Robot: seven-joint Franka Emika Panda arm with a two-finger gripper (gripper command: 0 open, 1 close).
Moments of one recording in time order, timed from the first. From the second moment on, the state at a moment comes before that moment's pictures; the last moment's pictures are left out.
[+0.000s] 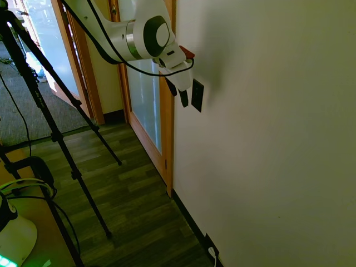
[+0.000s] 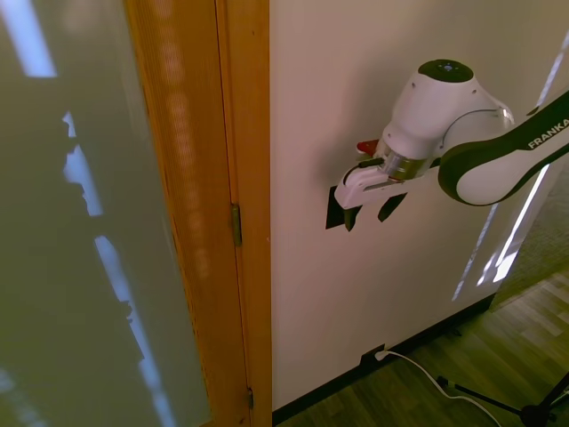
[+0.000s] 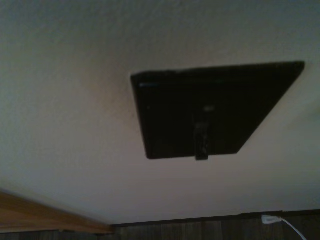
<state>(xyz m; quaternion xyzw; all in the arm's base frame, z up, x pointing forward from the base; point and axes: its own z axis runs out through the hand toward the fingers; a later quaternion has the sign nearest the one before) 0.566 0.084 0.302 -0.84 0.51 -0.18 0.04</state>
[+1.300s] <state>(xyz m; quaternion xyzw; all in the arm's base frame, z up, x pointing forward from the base) 0.614 0.073 0.292 -0.84 0.51 -0.17 0.06</state>
